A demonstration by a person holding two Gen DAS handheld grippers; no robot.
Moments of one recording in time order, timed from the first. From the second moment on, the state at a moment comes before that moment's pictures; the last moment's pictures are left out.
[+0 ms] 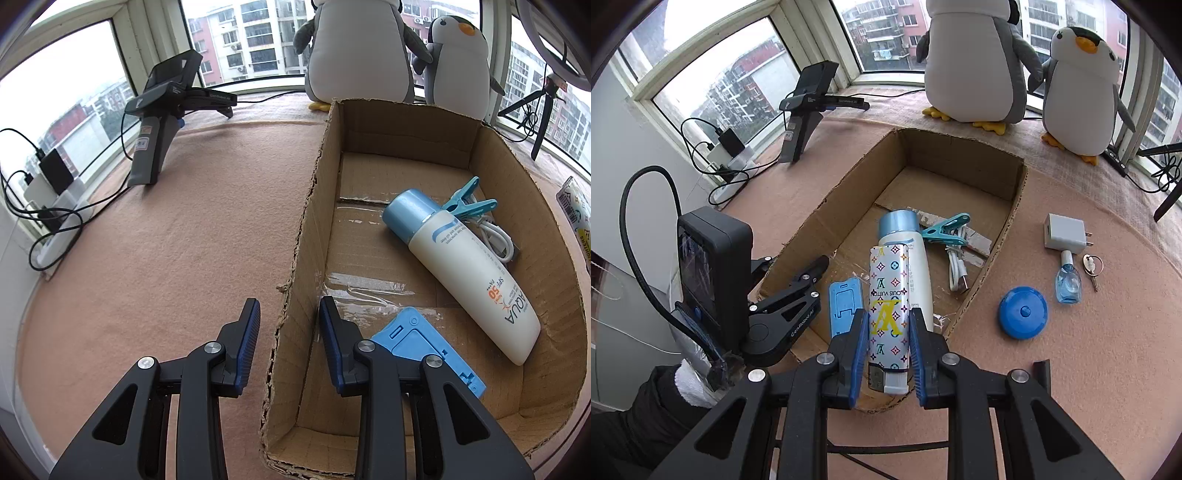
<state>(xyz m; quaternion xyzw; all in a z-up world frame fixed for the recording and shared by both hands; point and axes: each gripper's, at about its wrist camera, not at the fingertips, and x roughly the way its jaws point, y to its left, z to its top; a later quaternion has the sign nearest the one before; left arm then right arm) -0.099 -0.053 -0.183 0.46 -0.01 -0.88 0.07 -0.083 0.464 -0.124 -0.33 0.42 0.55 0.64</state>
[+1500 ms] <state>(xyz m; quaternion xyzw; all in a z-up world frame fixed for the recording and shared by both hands) -0.099 -0.054 -0.183 0.46 -0.02 -0.88 0.07 -0.106 0.464 -0.125 -0.39 0.32 0.51 0.70</state>
